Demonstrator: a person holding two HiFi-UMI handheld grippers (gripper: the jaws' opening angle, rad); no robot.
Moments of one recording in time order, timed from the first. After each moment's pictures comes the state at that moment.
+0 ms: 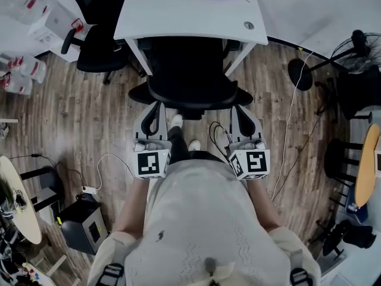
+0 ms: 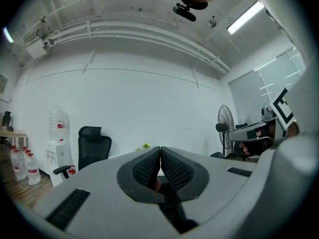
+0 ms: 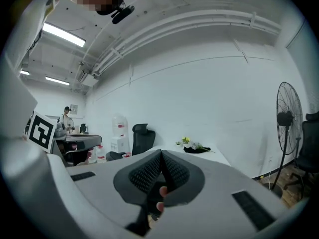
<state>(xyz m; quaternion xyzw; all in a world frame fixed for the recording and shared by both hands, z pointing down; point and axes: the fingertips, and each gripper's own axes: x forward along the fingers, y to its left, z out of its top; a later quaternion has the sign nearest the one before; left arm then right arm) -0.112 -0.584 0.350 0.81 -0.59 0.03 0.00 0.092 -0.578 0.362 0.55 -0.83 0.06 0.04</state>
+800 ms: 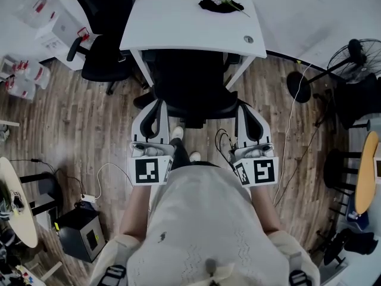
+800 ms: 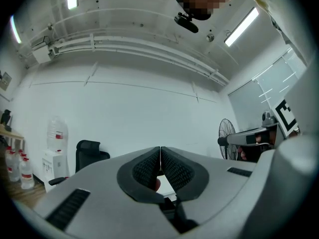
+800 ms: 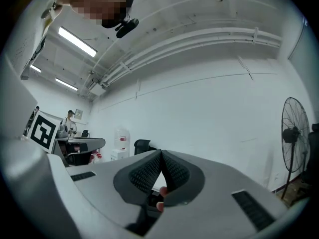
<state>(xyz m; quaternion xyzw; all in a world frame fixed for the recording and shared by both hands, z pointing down) -0.113 -0.573 0.253 0.81 -0.59 -0.04 -0.05 0.077 -0.568 0.263 0.54 -0.84 -0.02 -0.02</state>
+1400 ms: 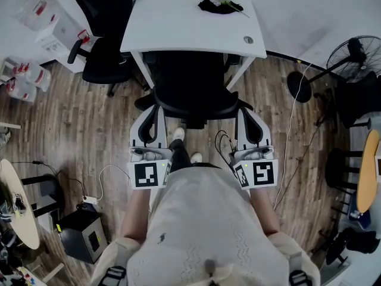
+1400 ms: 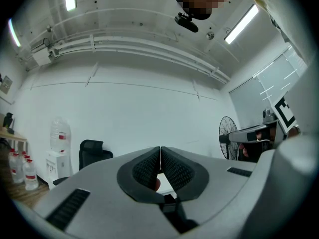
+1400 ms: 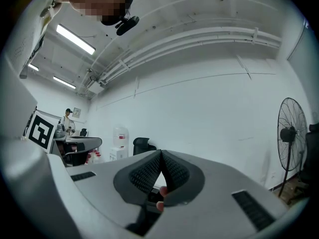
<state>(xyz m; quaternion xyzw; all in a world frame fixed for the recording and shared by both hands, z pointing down) -0.123 -0.564 0.256 0.80 -0.60 -0.03 -0.05 0.078 -0.561 0.265 0.55 -0.84 -0.01 -0.01</state>
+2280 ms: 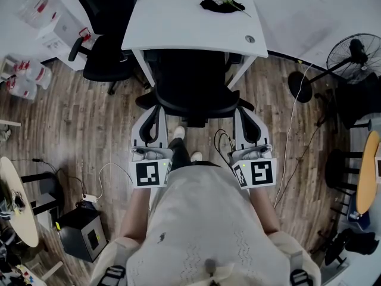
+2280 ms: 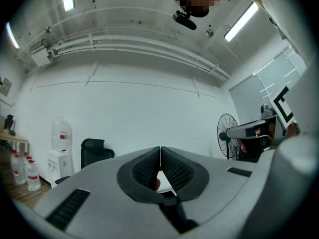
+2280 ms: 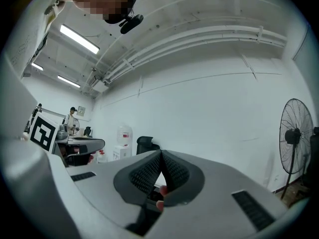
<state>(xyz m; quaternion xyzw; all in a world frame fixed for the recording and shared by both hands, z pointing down) -0.128 -0.557 0.271 0.80 -0.60 -0.03 -0.03 0.062 -0.557 0.269 0.53 -0.85 -0.02 0.01</state>
